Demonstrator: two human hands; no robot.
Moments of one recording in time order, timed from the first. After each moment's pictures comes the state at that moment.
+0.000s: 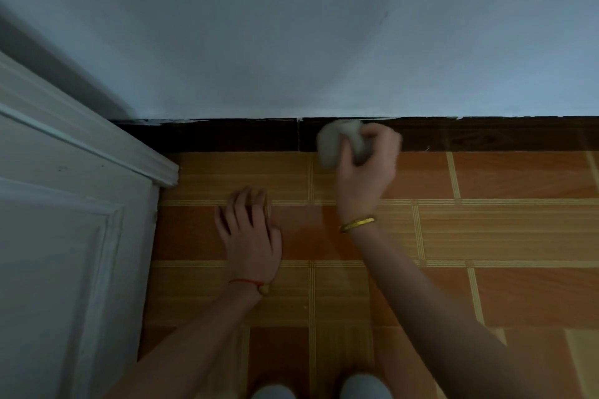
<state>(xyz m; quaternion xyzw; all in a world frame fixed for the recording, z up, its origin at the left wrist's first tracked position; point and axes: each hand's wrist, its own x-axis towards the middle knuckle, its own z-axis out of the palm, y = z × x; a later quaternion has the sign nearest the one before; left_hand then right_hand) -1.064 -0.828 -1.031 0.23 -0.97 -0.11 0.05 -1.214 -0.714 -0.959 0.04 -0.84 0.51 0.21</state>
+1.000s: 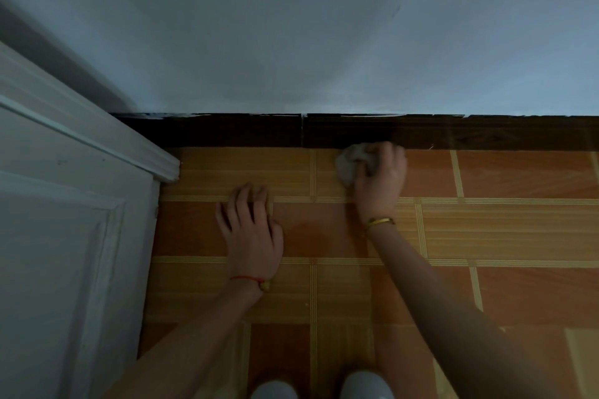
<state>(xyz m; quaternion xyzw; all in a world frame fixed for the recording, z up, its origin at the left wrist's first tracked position) -1.064 -0.829 -1.032 0.23 -0.96 -0.12 0.04 -1.225 -0.676 -1.012 0.04 -0.92 0.37 0.10</state>
